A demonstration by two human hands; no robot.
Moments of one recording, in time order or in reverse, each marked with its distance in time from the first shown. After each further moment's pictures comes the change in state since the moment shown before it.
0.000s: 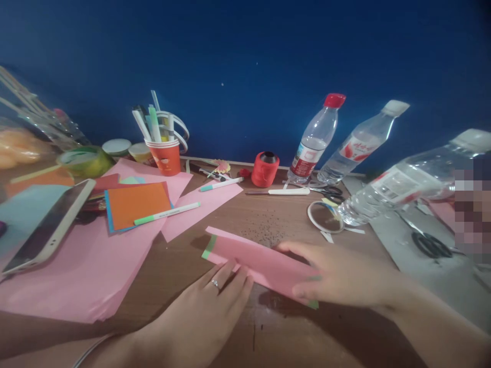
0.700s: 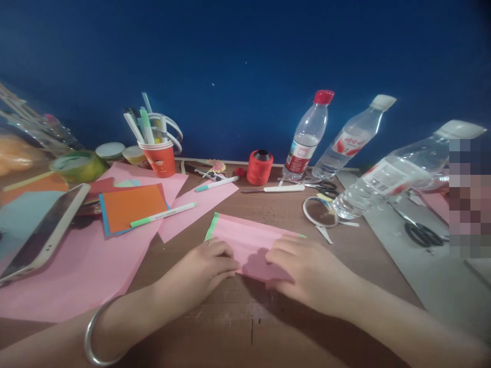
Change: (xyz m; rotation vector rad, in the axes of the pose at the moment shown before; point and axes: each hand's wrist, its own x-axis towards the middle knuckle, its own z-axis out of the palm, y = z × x) left_hand 0.027 -0.046 -0.007 -0.604 0.149 -0.135; right_hand 0.021 -0.008 0.041 -0.361 0.376 -0.347
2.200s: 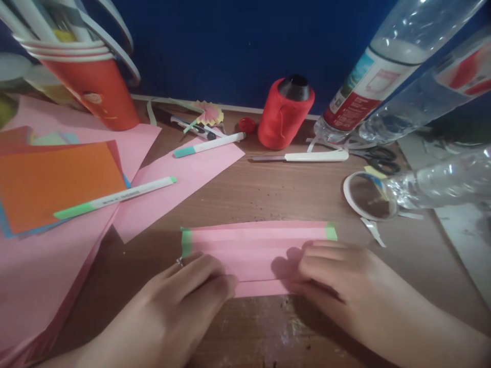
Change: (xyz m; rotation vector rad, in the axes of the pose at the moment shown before) left_hand -0.022 -0.002 0.013 -0.122 -0.052 -0.090; right_hand 0.000 0.017 0.012 0.376 -0.174 0.210
